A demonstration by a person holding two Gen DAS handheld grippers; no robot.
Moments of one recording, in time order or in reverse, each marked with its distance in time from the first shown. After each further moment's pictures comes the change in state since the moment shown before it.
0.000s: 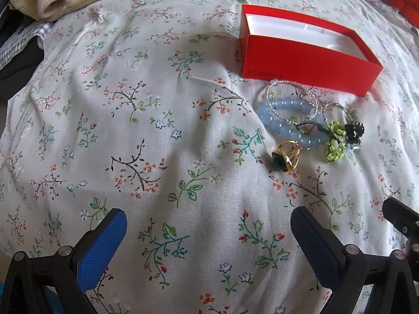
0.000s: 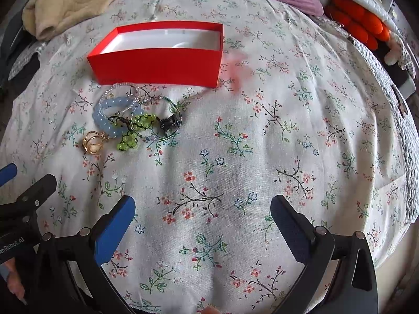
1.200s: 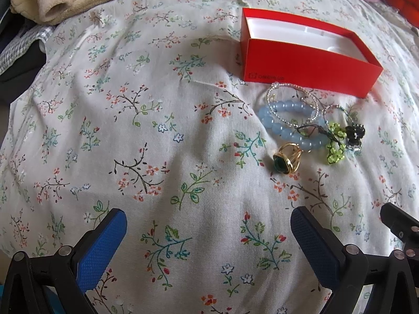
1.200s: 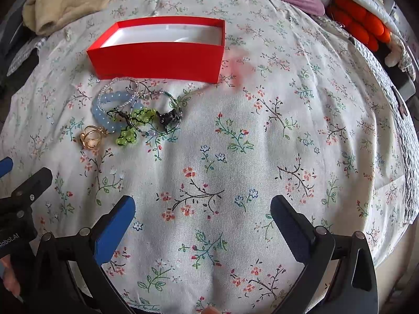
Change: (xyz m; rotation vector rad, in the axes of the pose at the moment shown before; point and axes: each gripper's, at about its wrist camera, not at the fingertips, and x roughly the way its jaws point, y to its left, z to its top) left arm -0.003 0.001 0.004 0.000 -0.011 0.008; right arm 0.002 0.003 -0.002 -0.010 0.007 -0.013
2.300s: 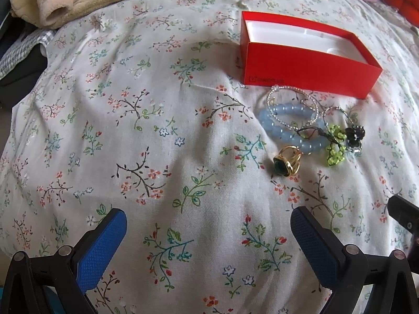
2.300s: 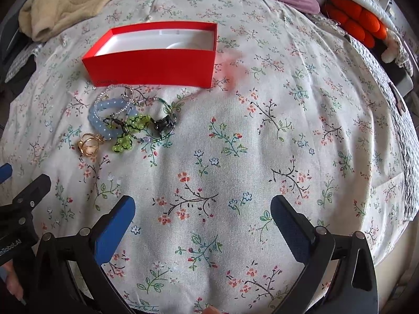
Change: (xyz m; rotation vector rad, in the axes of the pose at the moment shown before) left arm -0.004 0.000 0.000 0.011 -0.011 0.011; right arm -0.005 -0.005 0.003 0.028 -0.009 -0.002
